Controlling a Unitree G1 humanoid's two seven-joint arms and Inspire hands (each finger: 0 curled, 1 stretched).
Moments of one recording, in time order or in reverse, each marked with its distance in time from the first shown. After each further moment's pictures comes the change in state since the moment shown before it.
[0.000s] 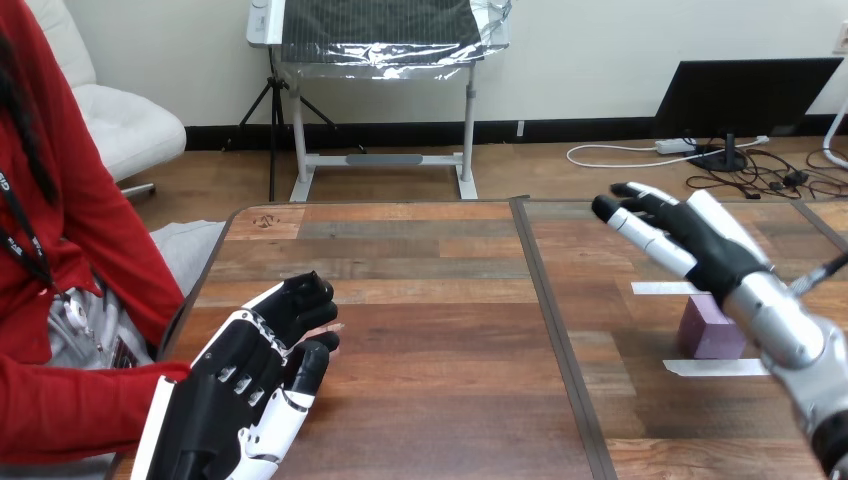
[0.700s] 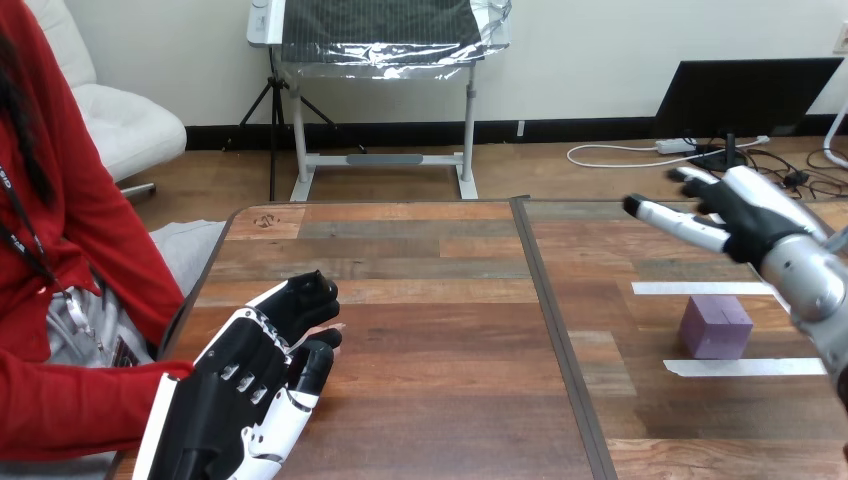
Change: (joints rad) left arm -0.005 -0.004 0.000 0.000 -0.002 0.000 -0.012; right arm -0.171 -0.070 0.089 0.136 -0.168 0.161 -0.042
